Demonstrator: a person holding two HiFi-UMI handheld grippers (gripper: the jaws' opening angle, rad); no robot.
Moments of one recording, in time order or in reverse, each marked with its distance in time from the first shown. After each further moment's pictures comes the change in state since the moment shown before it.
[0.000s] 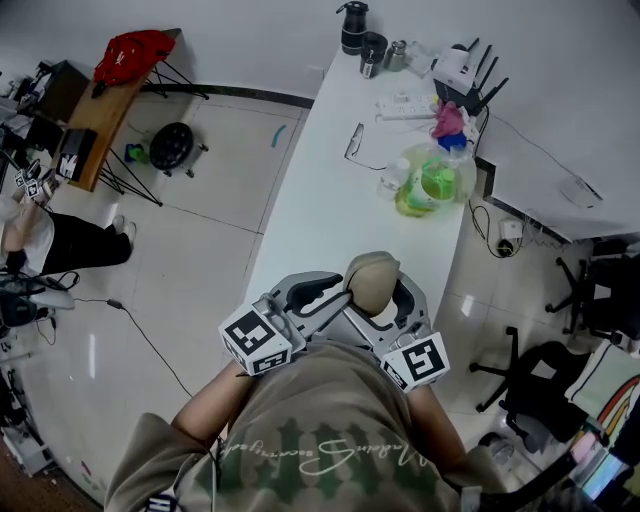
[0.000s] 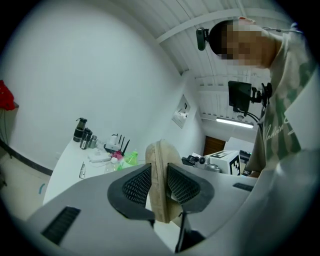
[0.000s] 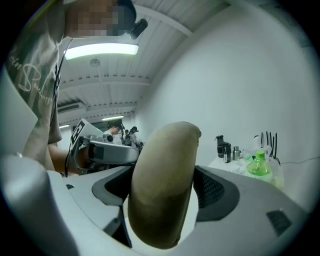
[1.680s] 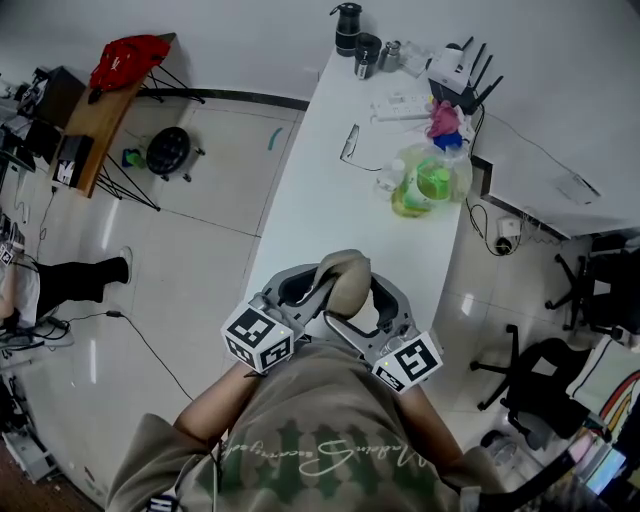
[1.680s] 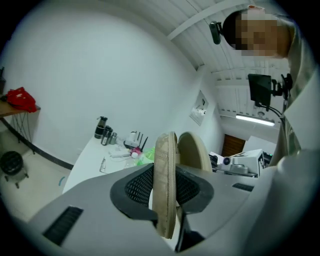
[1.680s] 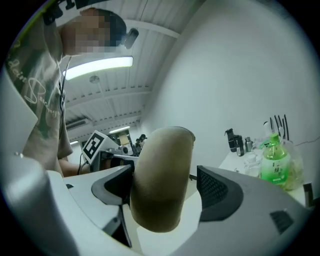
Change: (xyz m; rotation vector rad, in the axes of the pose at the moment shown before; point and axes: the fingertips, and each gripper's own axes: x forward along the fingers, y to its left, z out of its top) left arm -0.003 0.041 -0.015 -0.033 0.025 0.203; right arm 0.007 0.028 -0.001 0.135 -0.074 0.137
